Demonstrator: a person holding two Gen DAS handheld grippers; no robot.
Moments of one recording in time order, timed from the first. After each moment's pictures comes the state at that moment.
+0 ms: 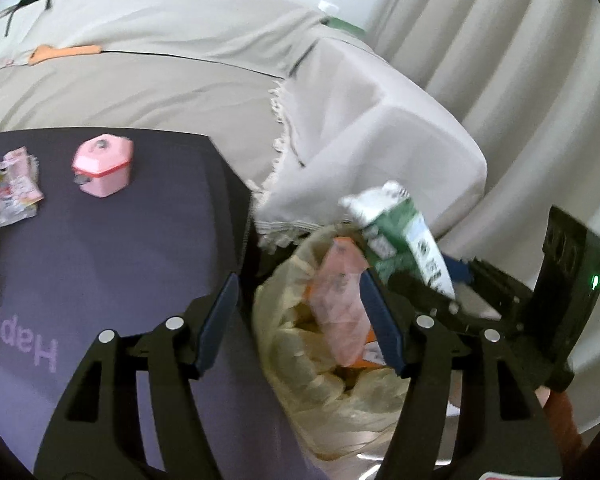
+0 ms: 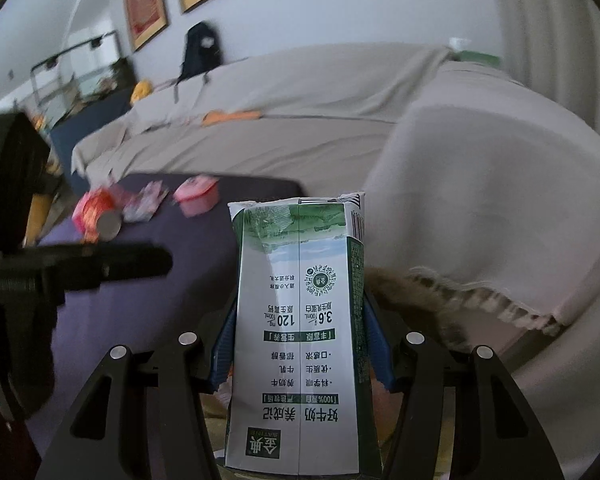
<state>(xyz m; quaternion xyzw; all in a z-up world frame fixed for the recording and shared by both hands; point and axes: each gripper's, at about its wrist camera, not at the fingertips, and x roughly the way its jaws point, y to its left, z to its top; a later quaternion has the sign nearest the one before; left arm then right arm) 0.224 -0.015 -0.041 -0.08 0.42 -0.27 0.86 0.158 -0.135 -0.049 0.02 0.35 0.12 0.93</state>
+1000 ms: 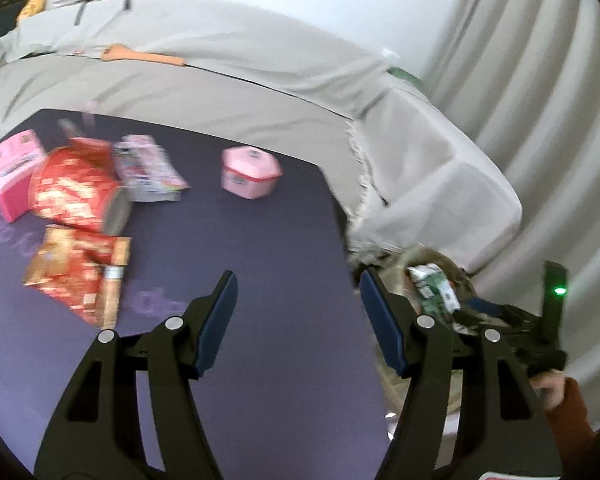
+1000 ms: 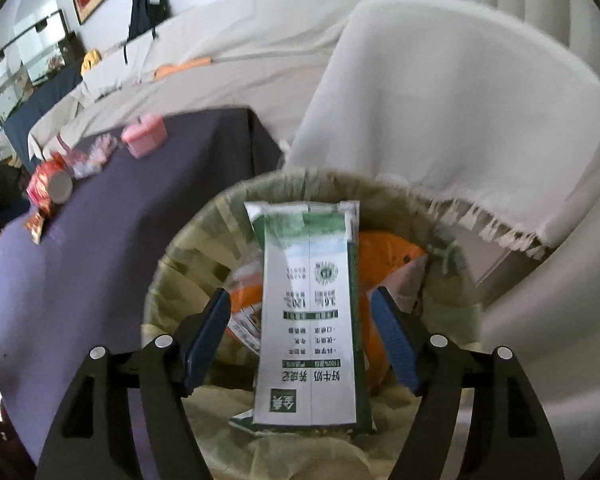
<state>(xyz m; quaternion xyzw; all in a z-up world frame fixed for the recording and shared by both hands) 0.198 0.118 -0.039 -0.12 0.38 -0.18 0.90 0.146 -0.144 -0.082 0.05 0.44 0.04 0.90</state>
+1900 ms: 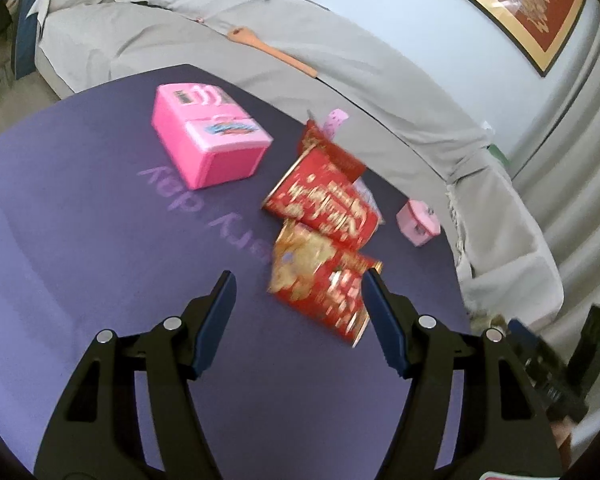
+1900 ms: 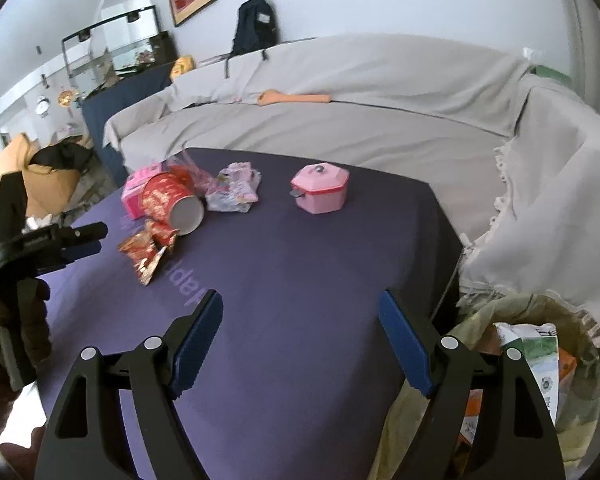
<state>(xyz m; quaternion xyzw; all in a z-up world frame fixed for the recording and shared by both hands) 0.203 0.285 -0.074 -0.24 0.38 -0.05 0.89 0.178 0.028 -0.044 0.01 0.36 0.17 0.92</state>
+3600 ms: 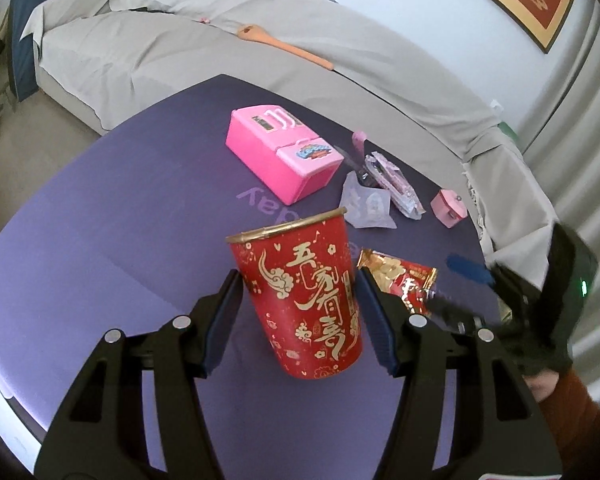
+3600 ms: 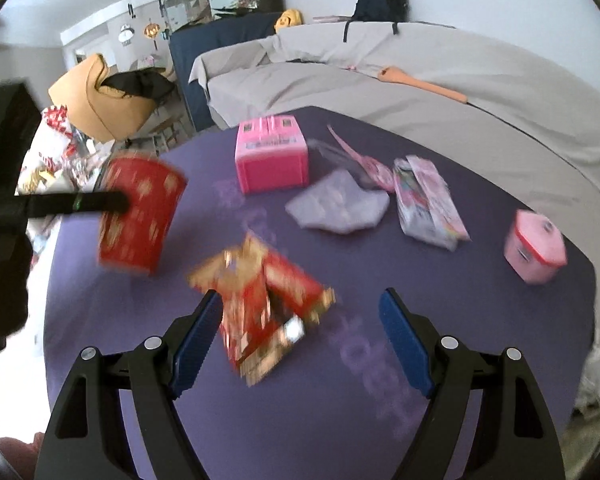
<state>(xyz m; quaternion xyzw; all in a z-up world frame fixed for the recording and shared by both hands) 0.172 0.373 -0.057 -0.18 0.41 -0.05 0.89 0.228 0.213 -0.066 -0.08 0.39 0.33 0.86</state>
